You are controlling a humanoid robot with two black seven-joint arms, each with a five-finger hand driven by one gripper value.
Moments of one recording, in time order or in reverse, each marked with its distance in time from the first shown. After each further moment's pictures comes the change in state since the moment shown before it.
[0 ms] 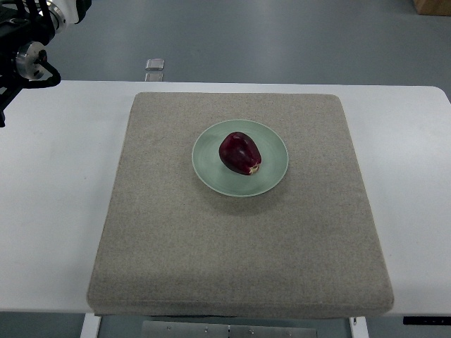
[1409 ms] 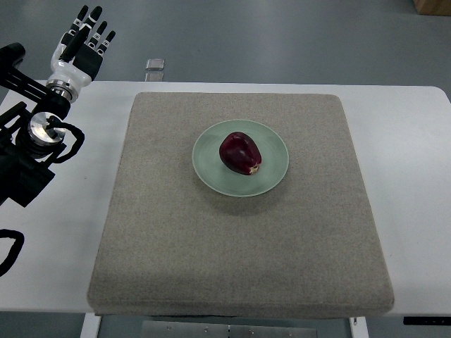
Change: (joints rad) left arm 0.414 -0.179 -0.718 0.091 -0.132 -0.286 -0.047; right arm 0.000 0.000 0.000 0.000 0.000 0.000 0.000
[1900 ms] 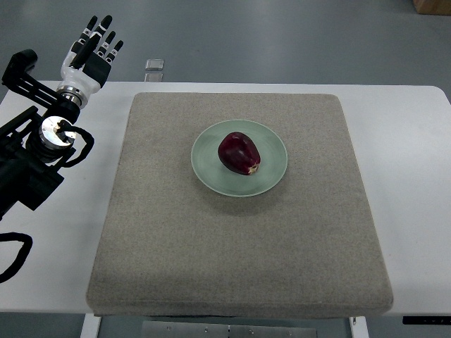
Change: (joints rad) left arm 0.007 -0.033 0.001 0.004 0.002 0.041 0.001; right arm 0.000 0.000 0.000 0.000 0.000 0.000 0.000
